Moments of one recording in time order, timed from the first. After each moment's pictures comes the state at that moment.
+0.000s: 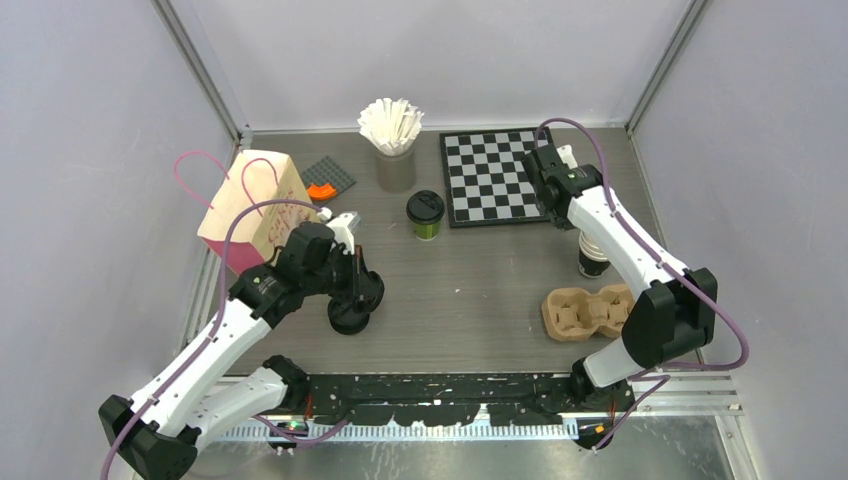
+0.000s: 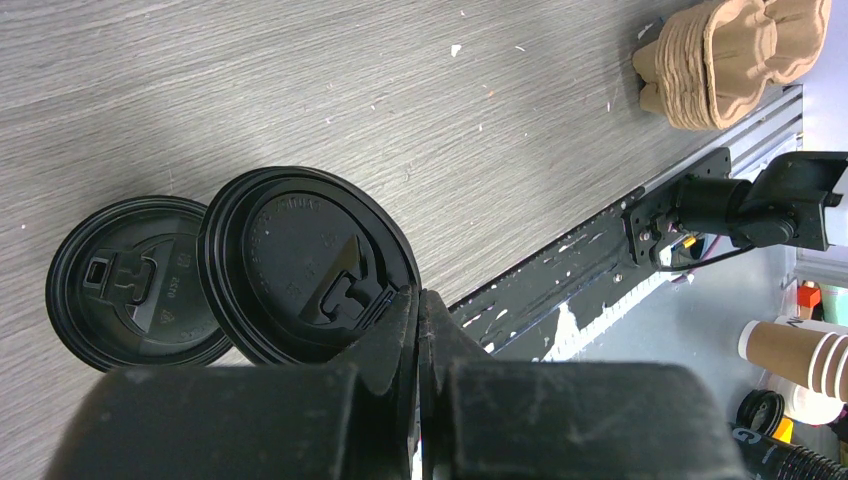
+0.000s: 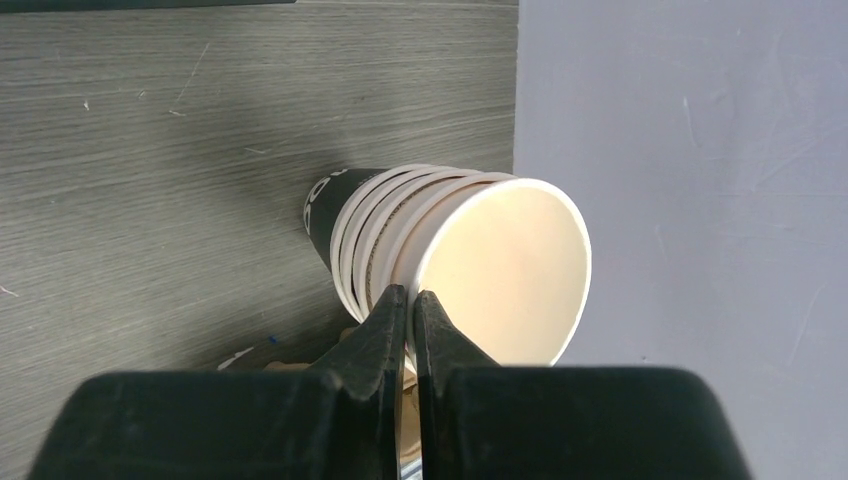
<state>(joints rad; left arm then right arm) -0.60 0.87 0.86 -0.73 0.24 -0.52 0.34 1.51 1.36 -1.04 0.74 0.10</state>
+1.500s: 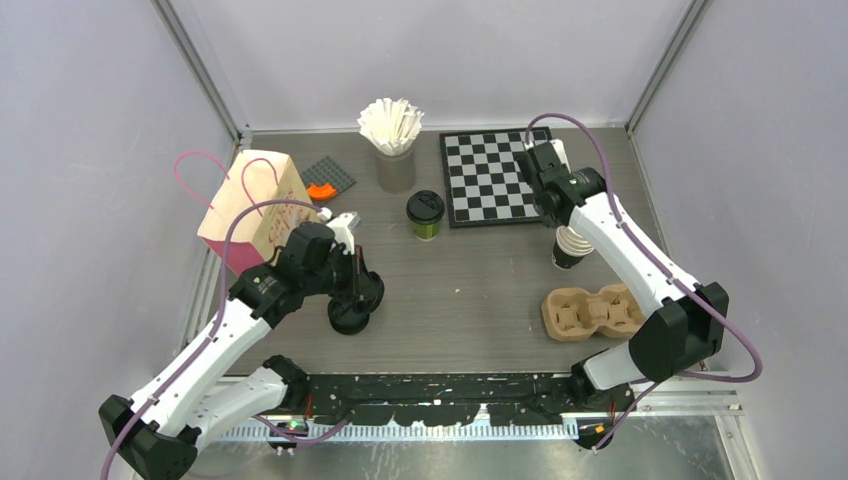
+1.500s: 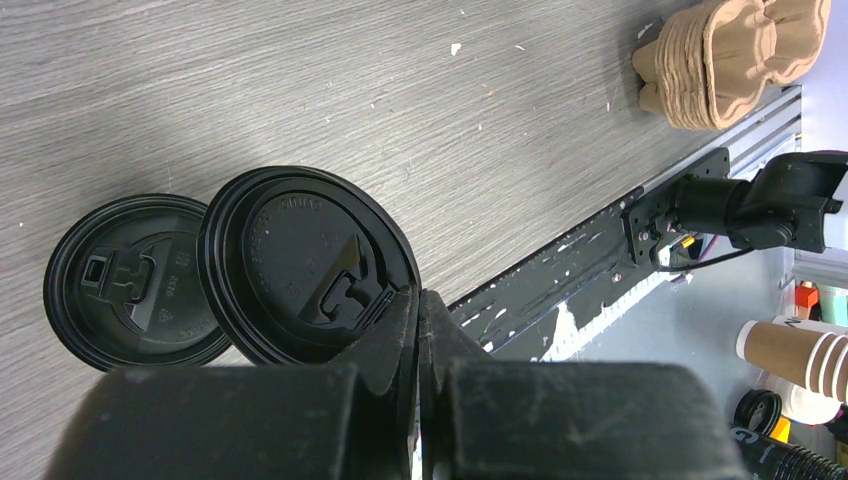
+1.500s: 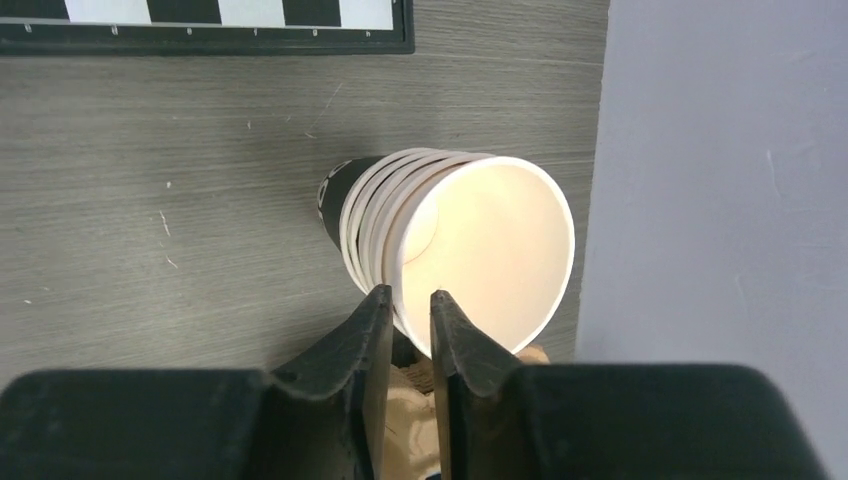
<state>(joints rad) -0.60 0.87 0.86 -0.73 0.24 -0.52 0.42 1.45 1.37 -1.00 0.63 0.11</state>
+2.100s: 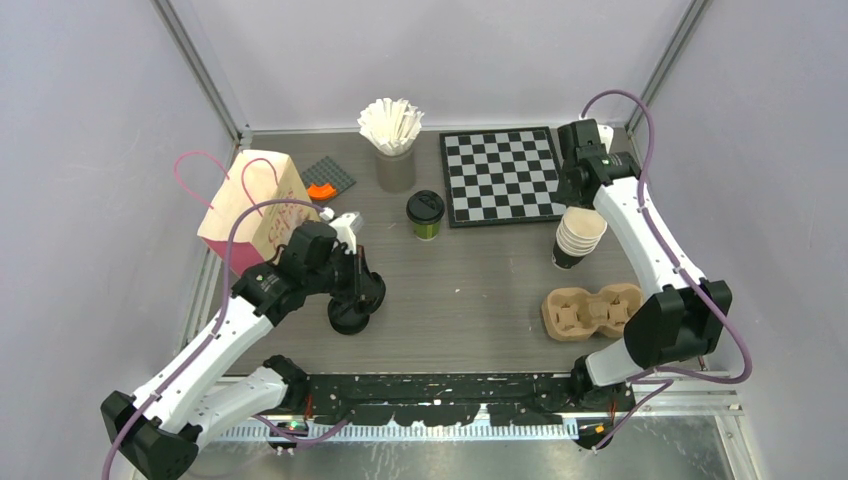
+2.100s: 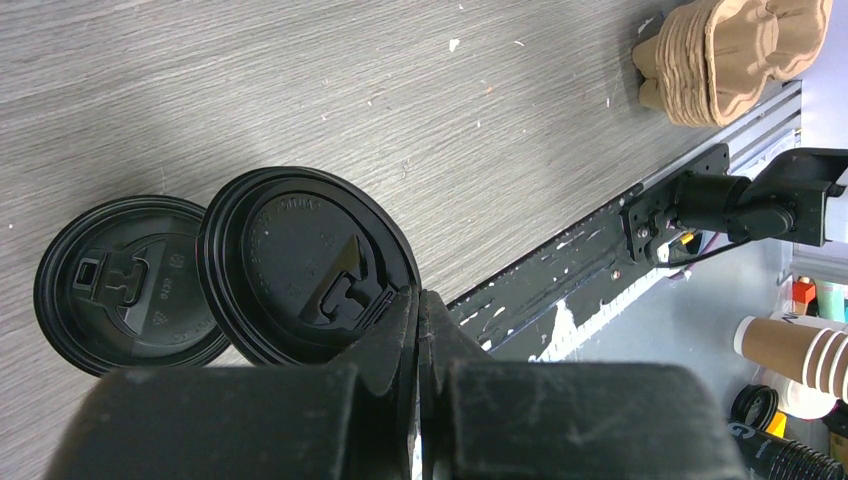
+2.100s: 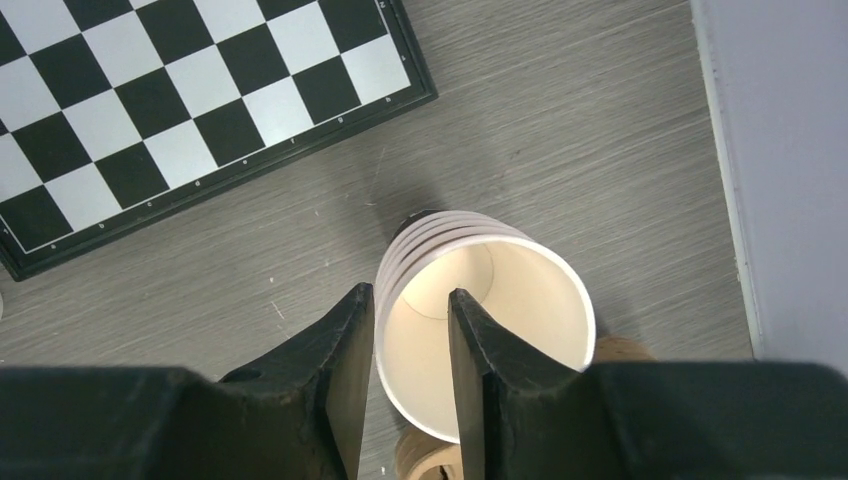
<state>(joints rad) -0.60 0.89 0.86 -0.73 0.25 -0.52 0.19 1.49 1.46 -0.94 0.42 0.37</state>
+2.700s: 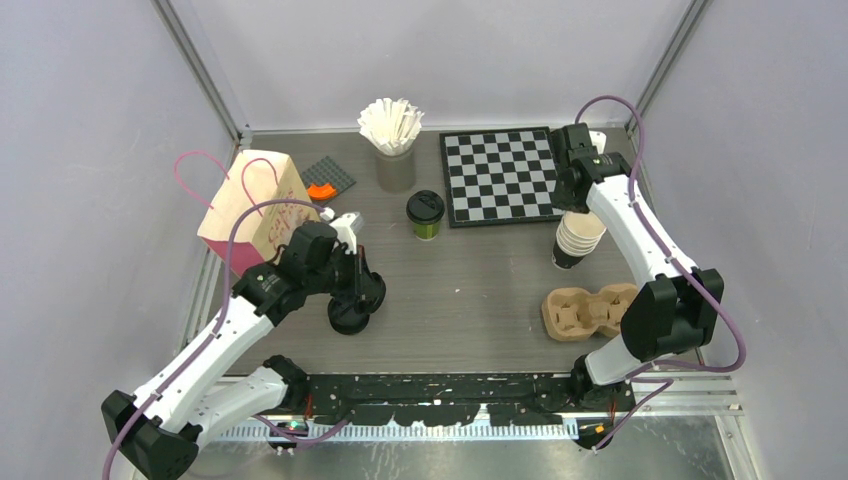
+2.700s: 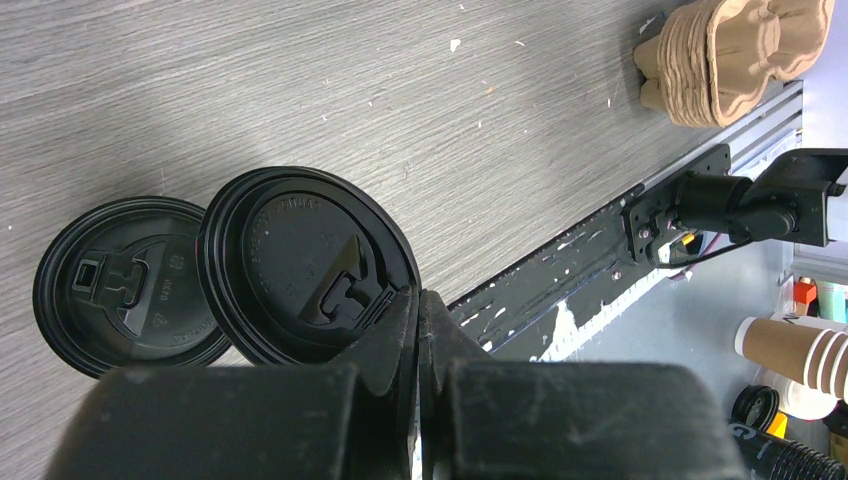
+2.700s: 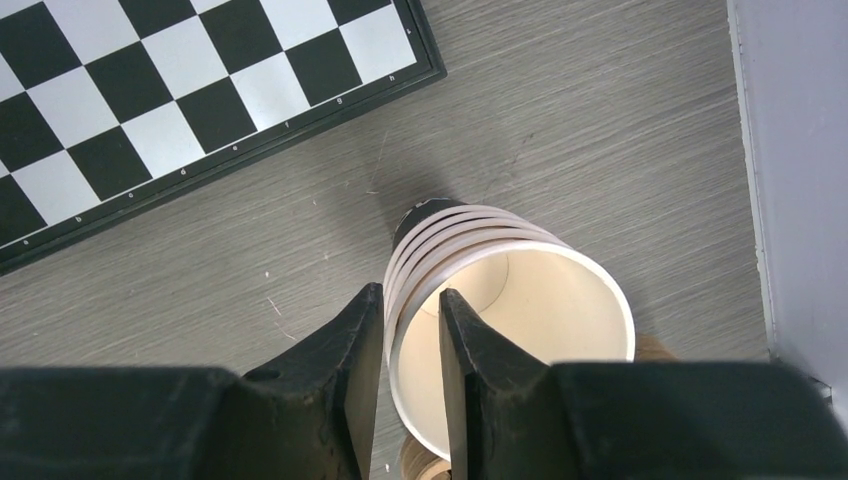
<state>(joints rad) -0.60 0.89 0.86 -0.72 0.25 -0.52 0.19 1.54 1.44 -0.94 0.41 0.39</state>
